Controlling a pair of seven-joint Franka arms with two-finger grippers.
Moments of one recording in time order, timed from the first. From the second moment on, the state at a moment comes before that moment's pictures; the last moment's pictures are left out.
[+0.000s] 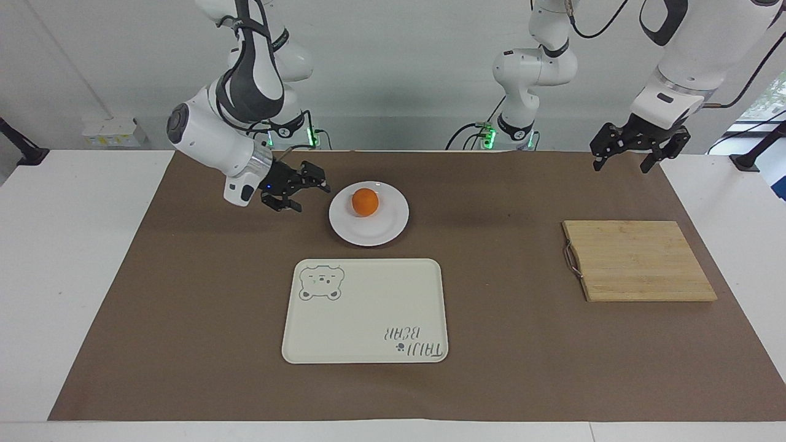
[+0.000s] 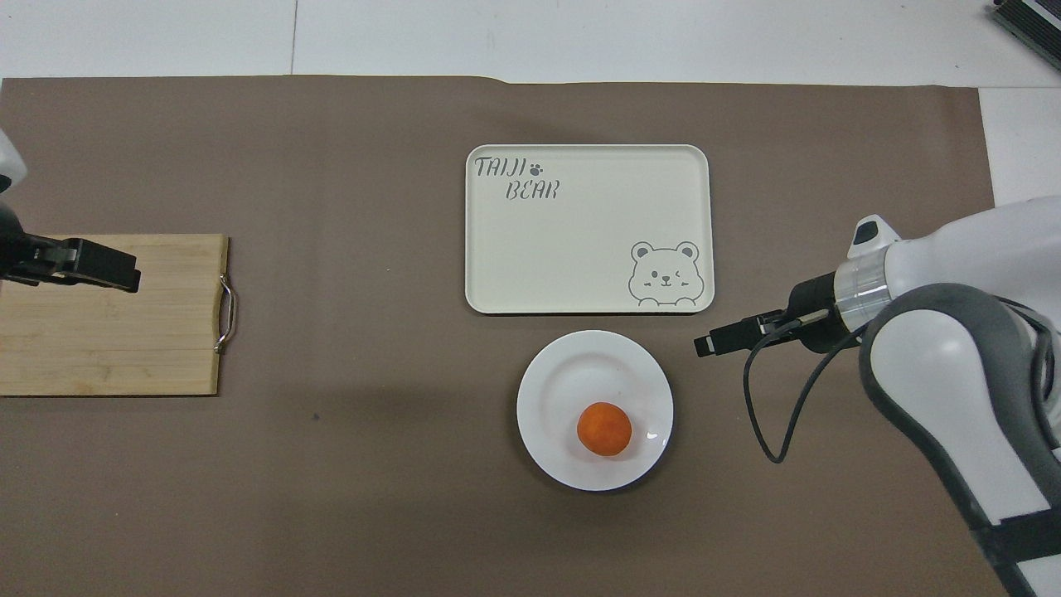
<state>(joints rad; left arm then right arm) -0.06 -0.01 -0.02 -1.56 0.01 1.54 0.06 0.06 -0.01 0.02 -2.16 0.71 1.93 -0.47</state>
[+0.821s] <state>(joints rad) -0.06 0.00 -0.02 -1.56 0.01 1.54 0.06 0.06 0.11 0.02 -2.32 0.98 2.04 -0.66</state>
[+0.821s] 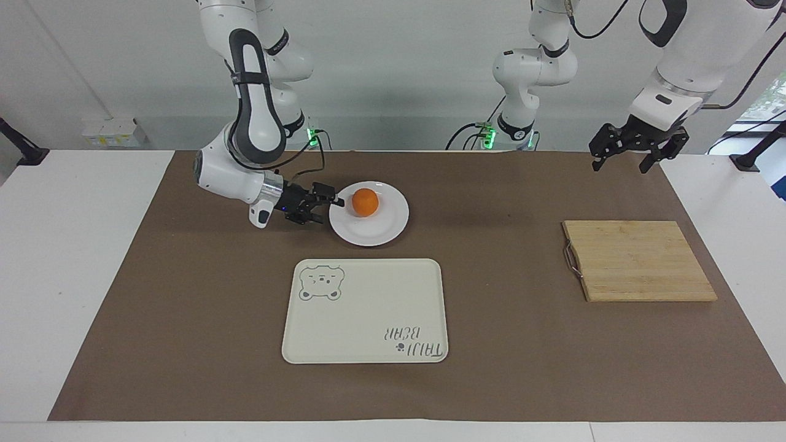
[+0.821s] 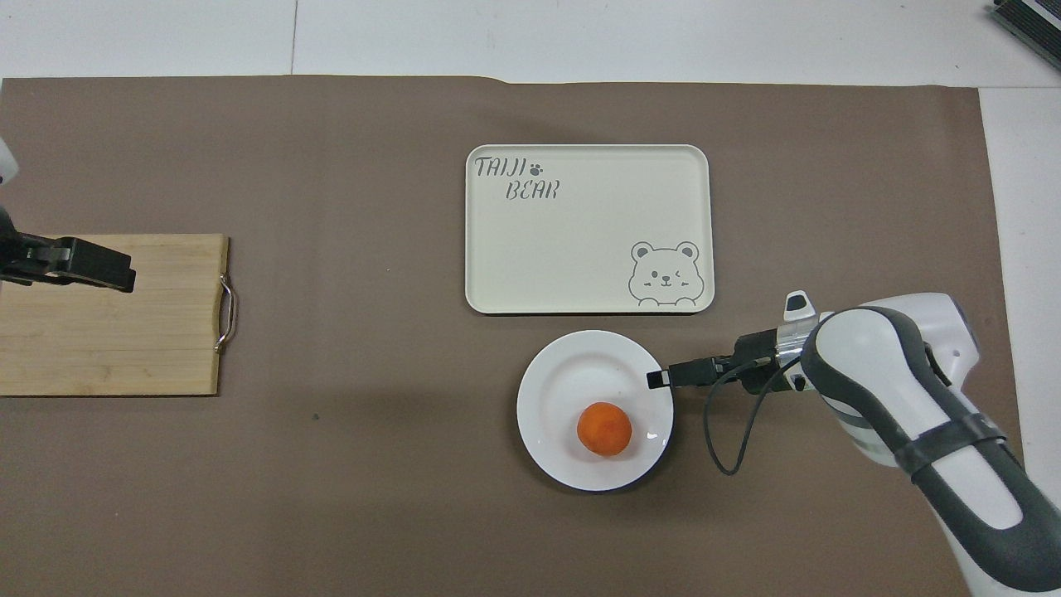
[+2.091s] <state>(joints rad) -0.06 0.00 -0.02 -1.56 0.01 1.54 0.06 0.10 0.13 0.02 -2.39 1.03 2.05 -0.58</state>
